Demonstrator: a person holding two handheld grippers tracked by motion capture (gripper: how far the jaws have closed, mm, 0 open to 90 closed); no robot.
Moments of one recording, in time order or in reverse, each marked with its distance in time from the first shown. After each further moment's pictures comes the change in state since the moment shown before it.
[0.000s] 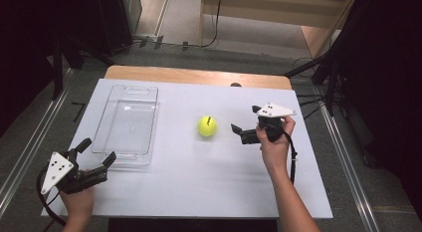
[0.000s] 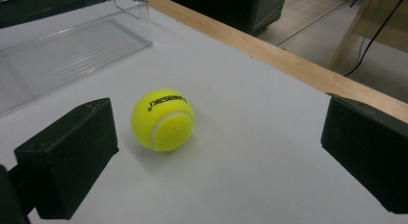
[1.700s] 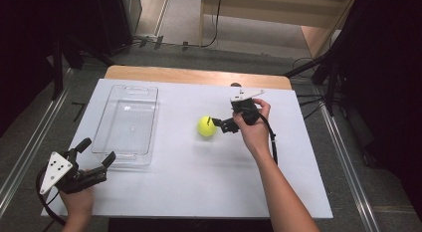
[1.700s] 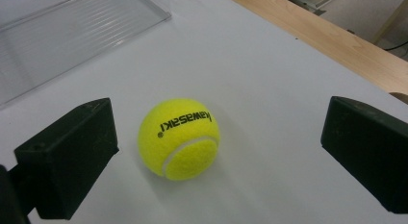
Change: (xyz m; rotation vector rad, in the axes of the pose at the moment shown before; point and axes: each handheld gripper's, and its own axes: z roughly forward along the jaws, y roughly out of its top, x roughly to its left) left arm 0.001 0.000 0.000 -0.009 -0.007 -0.008; right arm 0.004 0.032 0.068 0.192 0.105 -0.017
